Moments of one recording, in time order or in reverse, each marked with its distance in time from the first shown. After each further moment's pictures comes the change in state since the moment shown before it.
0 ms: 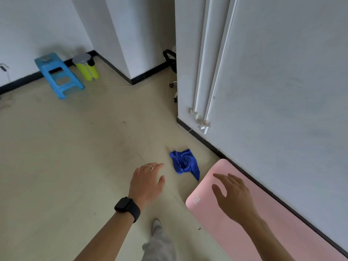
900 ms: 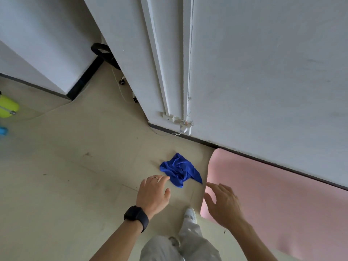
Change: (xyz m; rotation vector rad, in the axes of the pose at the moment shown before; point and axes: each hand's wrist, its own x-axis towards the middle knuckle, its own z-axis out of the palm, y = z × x) left_hand 0.339 -0.040 0.045 0.184 -0.391 0.387; right_hand 0.246 -0.033 0.091 0.140 -0.158 0.537
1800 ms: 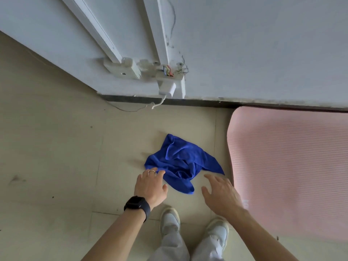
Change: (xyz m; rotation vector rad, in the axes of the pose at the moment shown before) left_hand 0.357 -0.153 0.377 0.263 -0.446 0.099; right_hand 0.339 0.135 0.366 0.122 -0.275 0.325
